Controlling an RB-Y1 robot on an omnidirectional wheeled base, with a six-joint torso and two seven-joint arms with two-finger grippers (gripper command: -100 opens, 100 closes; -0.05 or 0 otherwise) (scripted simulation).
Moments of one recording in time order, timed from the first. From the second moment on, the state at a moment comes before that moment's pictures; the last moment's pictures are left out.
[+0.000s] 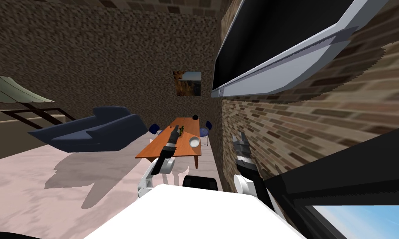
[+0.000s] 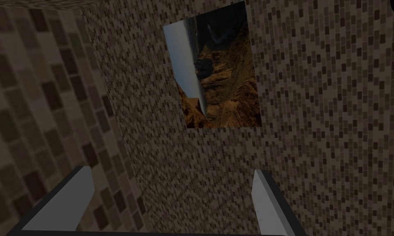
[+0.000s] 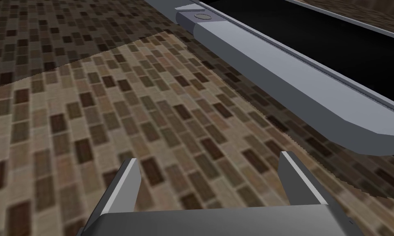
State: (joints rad) left arm 0.34 0.10 -0.04 -2.10 -0.06 -0.26 -0.11; right arm 0.54 0.03 0.03 -2.21 -0.04 -0.40 0.05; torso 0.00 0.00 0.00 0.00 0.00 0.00
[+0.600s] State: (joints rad) left arm 0.26 0.13 -0.04 -2.04 -0.04 -0.11 -0.14; right arm 0.54 0.03 0.03 -2.21 -0.04 -0.40 0.05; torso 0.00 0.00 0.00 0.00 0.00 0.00
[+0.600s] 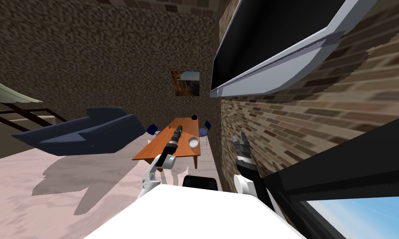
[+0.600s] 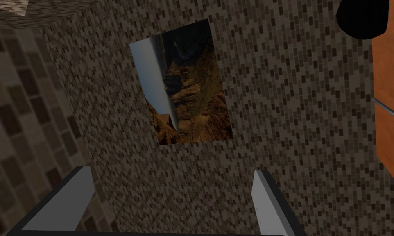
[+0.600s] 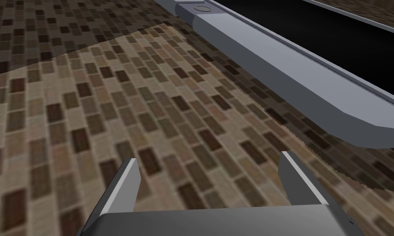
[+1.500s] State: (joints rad) left arm 0.14 0.16 -0.03 -1.93 0.00 0.14 -0.18; right arm 0.54 0.03 0.03 -2.21 -0.04 -0.40 0.05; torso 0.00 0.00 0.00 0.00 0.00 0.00
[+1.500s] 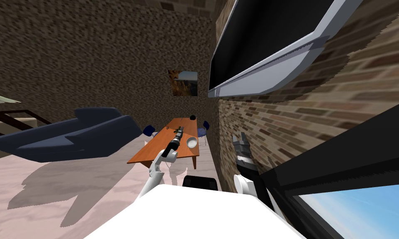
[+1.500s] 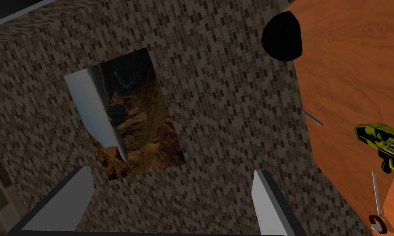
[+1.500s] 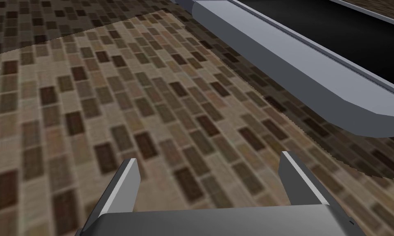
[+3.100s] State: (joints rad) left arm -0.06 0.16 0.00 -1.72 0.03 0.55 -0.25; right arm 0.54 0.03 0.03 -2.21 -0.04 -0.40 0.05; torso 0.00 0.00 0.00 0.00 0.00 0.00
